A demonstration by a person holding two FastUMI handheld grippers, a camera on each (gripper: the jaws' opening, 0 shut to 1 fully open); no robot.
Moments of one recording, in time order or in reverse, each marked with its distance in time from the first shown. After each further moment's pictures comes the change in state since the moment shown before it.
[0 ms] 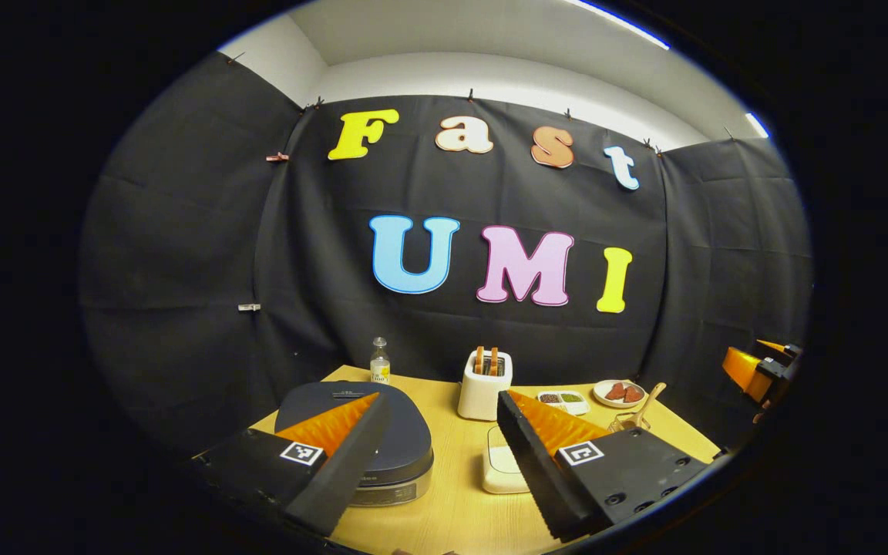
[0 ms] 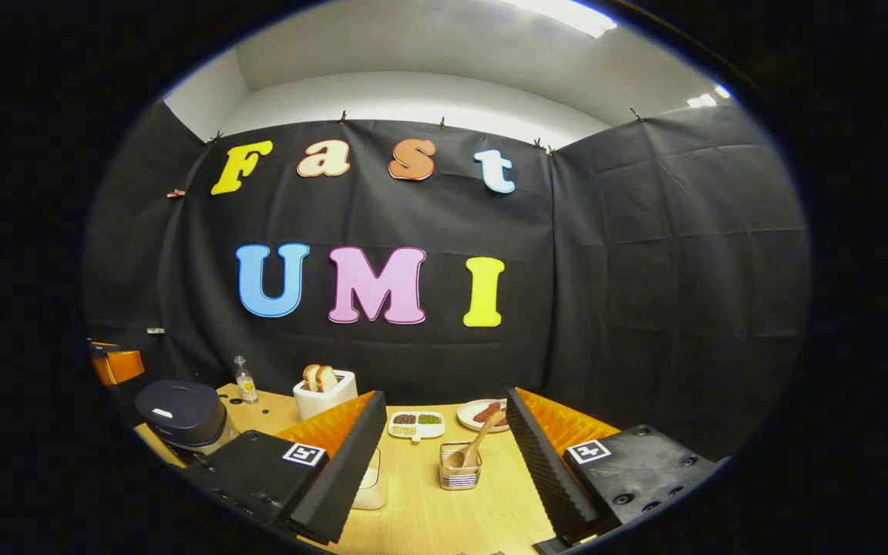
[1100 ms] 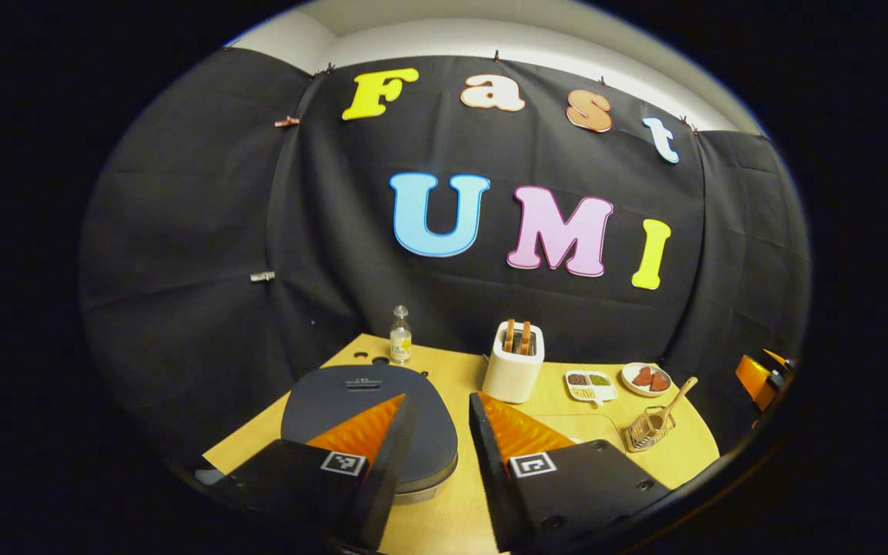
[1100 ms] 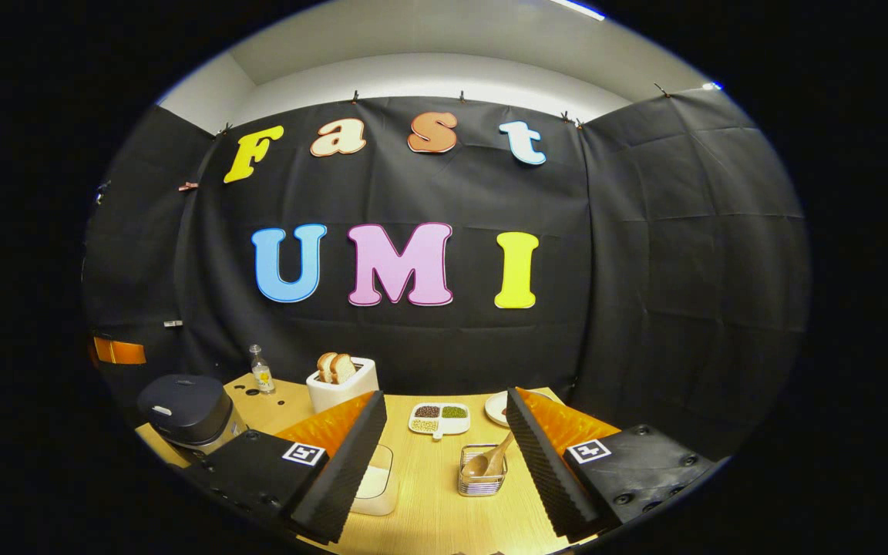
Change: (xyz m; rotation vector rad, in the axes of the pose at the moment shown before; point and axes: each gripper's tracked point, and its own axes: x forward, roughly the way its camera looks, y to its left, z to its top) left arm 0.064 0.042 -0.017 -0.062 0.218 0.080; right arm 0.063 0.014 -0.026 0.017 0.083 0.119
